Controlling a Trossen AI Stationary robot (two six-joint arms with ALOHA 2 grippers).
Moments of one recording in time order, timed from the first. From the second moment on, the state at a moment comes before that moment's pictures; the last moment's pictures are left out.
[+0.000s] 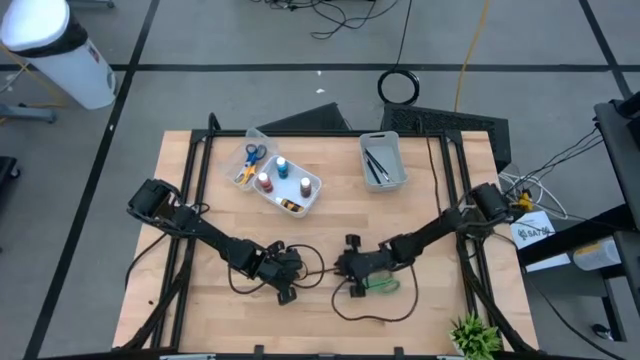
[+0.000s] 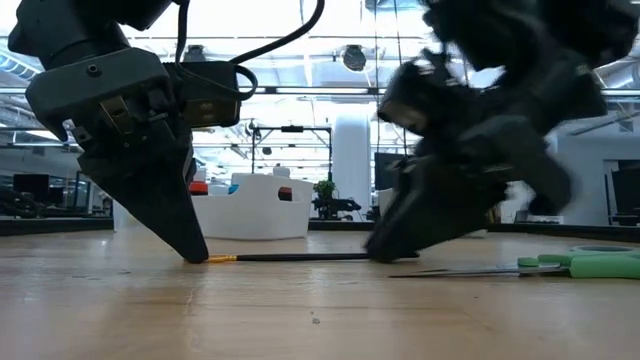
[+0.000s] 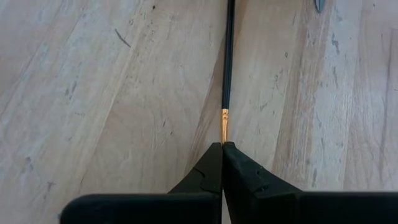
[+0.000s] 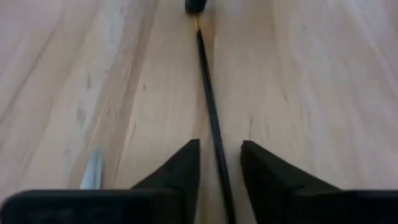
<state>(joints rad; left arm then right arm) -0.45 1.84 0.87 -0.16 -0.18 -0.74 0.36 1.94 0.70 0.25 0.25 0.19</state>
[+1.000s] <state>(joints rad) -0.49 1.57 0.87 -0.05 -0.36 -0.53 0.38 1.78 0.69 0.40 0.29 0.04</state>
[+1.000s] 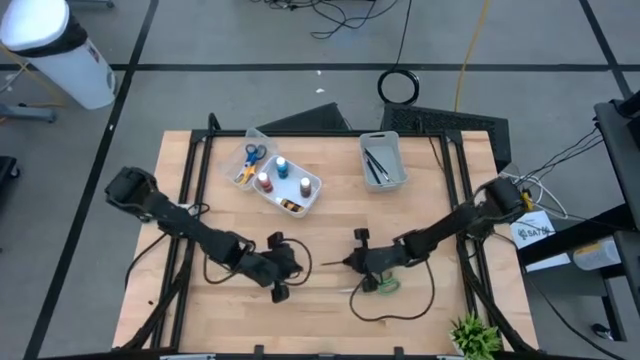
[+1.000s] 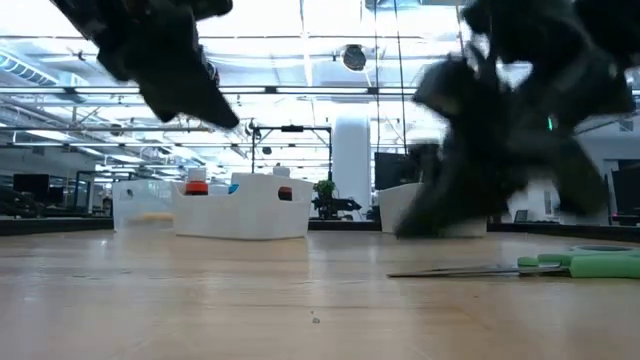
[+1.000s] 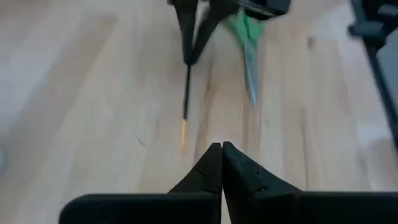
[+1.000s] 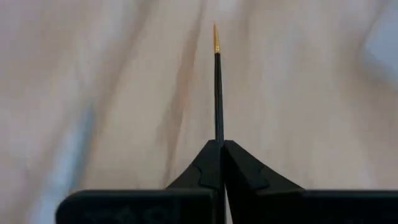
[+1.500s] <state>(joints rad) -0.51 1.53 0.87 -0.03 -0.43 -0.48 0.36 1.40 0.69 0.16 0.63 0.07</state>
